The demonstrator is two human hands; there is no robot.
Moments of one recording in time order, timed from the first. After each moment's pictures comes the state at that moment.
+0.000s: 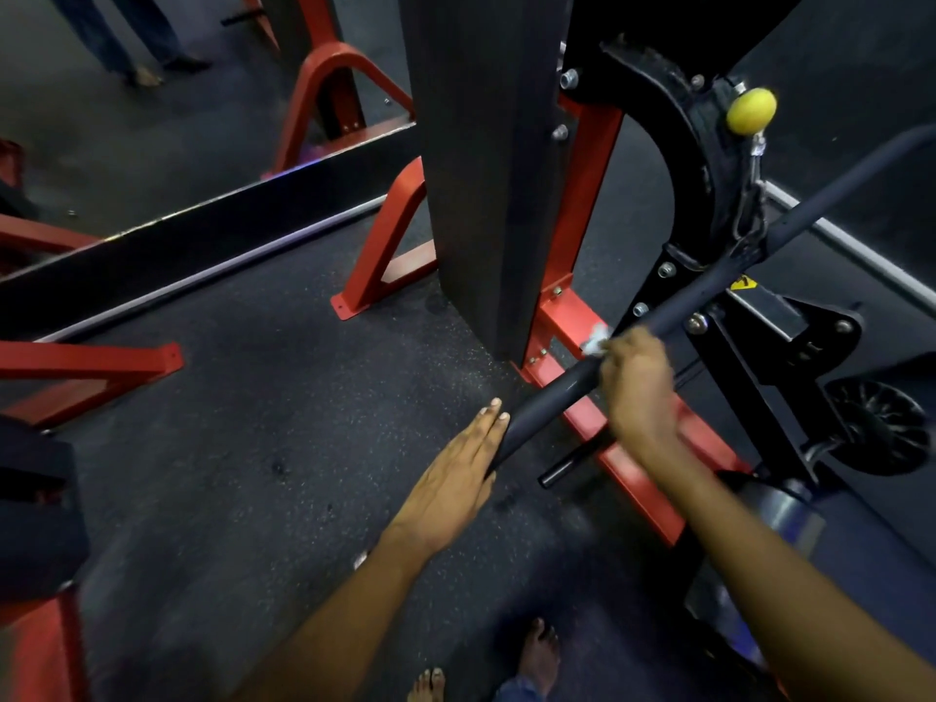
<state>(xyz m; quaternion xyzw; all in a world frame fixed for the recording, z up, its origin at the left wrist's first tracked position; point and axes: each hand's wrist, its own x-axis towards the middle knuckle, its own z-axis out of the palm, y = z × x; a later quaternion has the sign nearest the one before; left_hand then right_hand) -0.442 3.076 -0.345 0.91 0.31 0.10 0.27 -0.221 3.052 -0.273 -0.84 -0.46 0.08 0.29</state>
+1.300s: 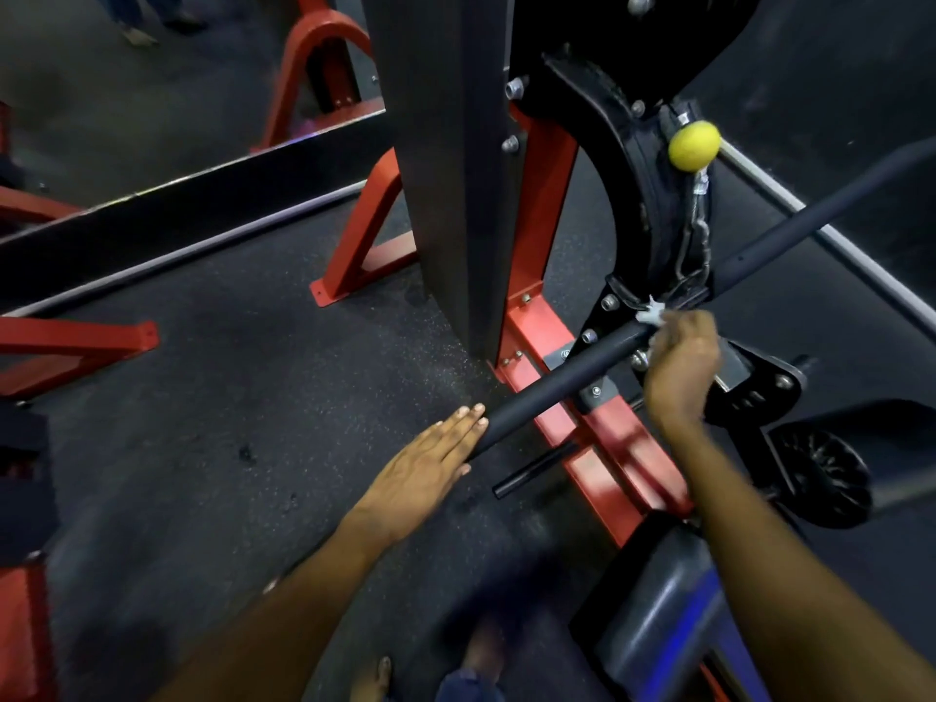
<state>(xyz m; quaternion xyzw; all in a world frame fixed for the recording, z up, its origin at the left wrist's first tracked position) -0.354 3.103 -0.358 0.95 0.29 0.07 0.10 -0.046 3.088 -0.290 -0.86 -0.31 0.07 0.41</state>
